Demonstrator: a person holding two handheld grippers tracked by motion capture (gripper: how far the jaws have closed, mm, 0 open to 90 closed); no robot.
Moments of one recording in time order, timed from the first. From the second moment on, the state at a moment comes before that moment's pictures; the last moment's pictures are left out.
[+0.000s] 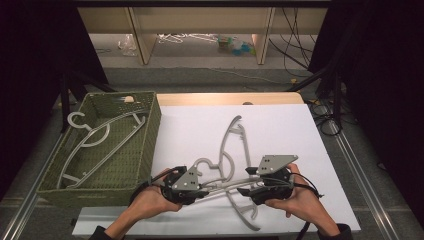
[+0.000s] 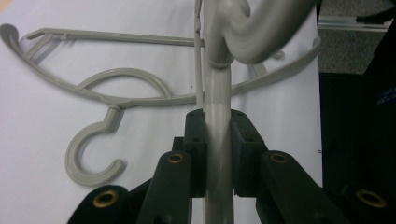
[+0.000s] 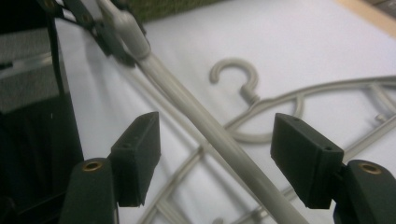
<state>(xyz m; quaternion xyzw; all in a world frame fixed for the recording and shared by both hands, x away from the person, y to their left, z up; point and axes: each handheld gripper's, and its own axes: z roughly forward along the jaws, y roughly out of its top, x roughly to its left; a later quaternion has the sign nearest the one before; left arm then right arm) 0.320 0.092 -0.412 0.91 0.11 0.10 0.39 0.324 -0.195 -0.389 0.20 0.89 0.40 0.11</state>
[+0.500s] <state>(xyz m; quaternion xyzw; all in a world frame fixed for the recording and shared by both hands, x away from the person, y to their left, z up) 0.326 0.125 -0.385 0.88 0.19 0.09 0.42 0.298 -0.205 -0.381 0.23 0.86 0.44 0.11</state>
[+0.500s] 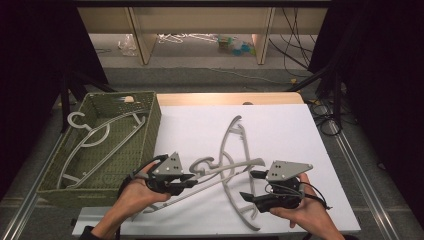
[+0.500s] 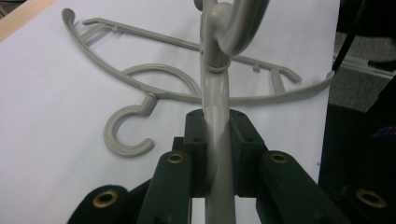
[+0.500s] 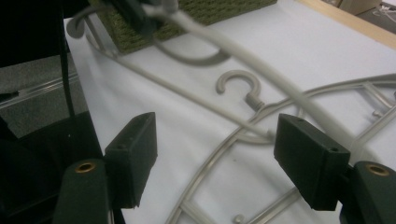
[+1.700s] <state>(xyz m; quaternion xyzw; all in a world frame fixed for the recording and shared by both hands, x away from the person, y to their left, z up) 0.363 0.258 -0.281 0.82 0.32 0.19 0.45 0.292 -0.203 -0.409 0.25 0.87 0.41 0.08</state>
